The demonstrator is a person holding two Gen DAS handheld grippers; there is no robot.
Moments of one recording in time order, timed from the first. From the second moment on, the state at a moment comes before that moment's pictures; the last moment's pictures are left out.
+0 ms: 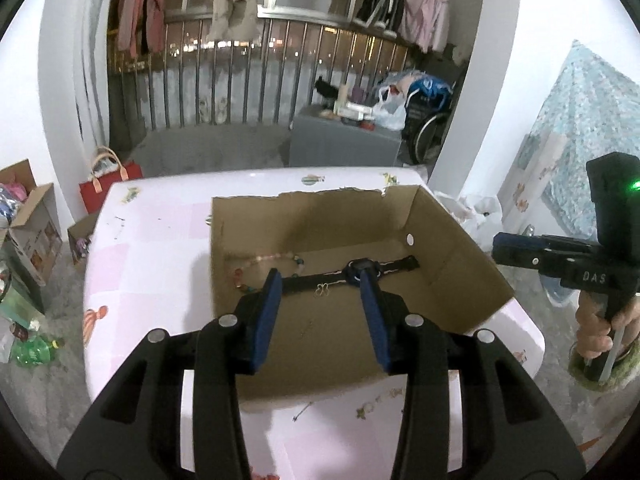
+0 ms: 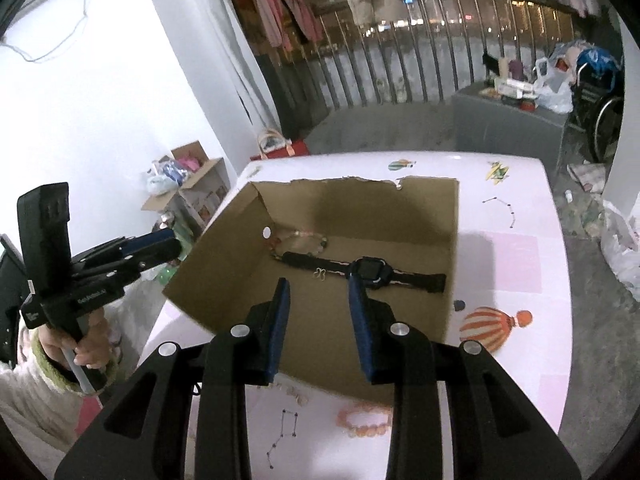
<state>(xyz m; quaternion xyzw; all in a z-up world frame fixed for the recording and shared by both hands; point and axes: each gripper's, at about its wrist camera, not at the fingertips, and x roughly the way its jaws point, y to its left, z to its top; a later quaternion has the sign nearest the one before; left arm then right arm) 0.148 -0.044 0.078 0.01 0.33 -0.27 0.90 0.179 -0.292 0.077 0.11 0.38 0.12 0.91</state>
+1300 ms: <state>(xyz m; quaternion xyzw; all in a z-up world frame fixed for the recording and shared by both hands) 0.083 -0.081 -0.066 0.16 0.36 -0.35 0.85 0.112 -0.242 -0.025 0.10 0.42 0.18 0.89</state>
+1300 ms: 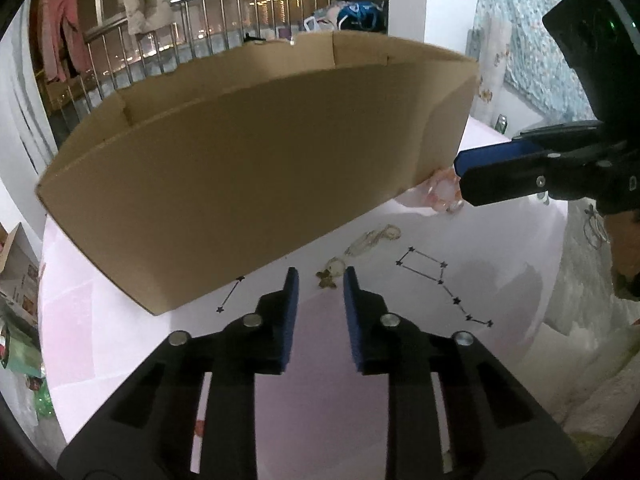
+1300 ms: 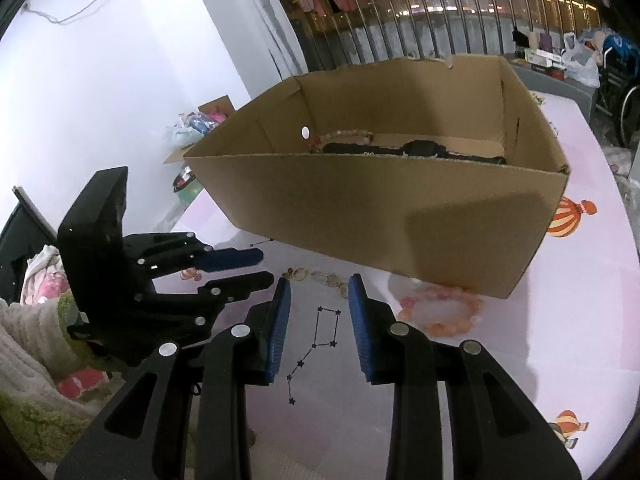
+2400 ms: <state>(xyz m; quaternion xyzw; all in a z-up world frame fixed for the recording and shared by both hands) 0.073 -0.070 -0.069 0.15 0.41 -0.30 0.85 0.116 -0.244 -0.038 0.12 0.43 0.18 0.88</state>
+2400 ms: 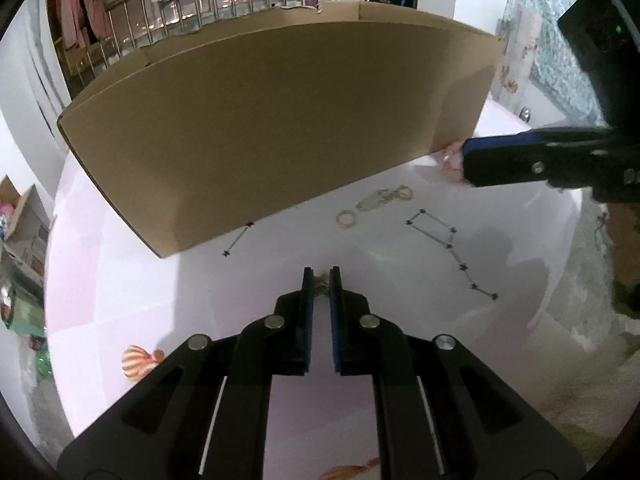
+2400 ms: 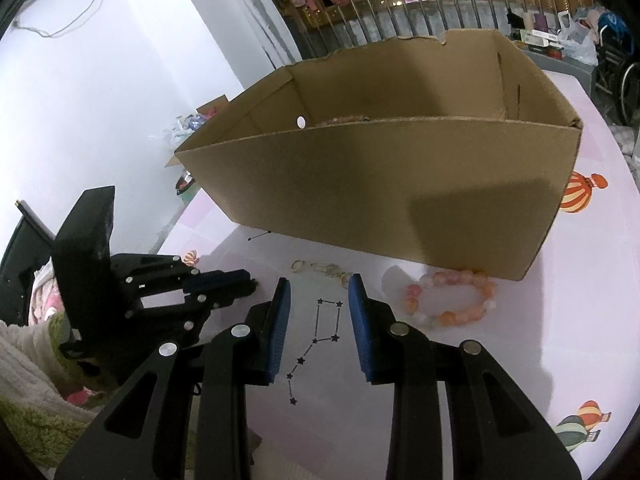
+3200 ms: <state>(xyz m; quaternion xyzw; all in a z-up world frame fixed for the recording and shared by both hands) 0.078 -0.057 -0.062 0.08 0.43 -0.31 0.85 0.118 -0.236 -0.043 0.13 0.44 0.19 0.87</state>
